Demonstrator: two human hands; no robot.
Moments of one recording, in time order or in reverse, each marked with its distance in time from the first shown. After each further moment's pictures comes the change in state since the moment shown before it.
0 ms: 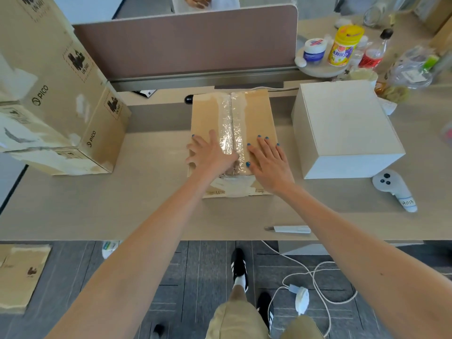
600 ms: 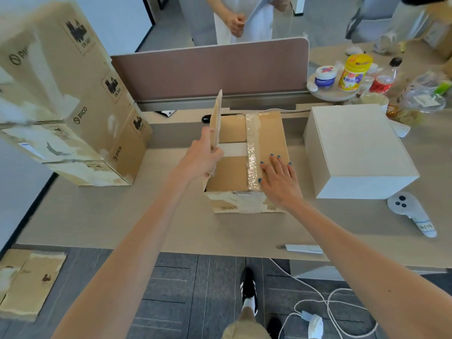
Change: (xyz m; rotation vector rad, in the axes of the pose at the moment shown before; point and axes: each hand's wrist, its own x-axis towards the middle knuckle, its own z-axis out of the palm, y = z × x) left_hand -0.021 -0.044 -0.096 -0.415 -0.020 0.289; right_hand 0.002 -0.015 -0.011 0.032 -0.054 0.070
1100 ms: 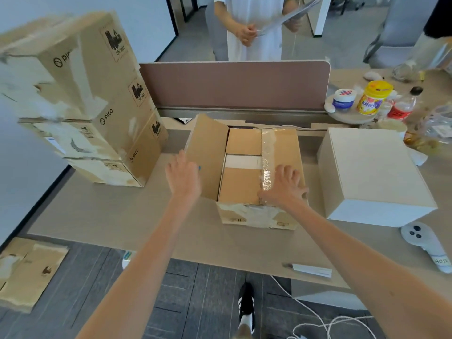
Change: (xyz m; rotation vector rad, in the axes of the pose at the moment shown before) left_hand -0.020 -0.065 -0.008 0.696 0.361 -0.194; right_hand 0.028 -0.044 -0.022 0.002 -0.070 0.254
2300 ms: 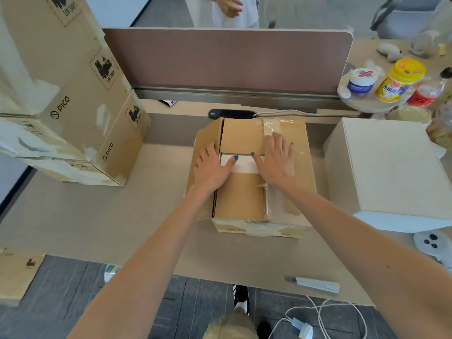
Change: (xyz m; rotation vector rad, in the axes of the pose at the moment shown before) left_hand 0.087 0.066 0.089 -0.583 -0.276 -0.012; right_hand 0.110 -0.028 0.011 -0.024 0.239 -0.226
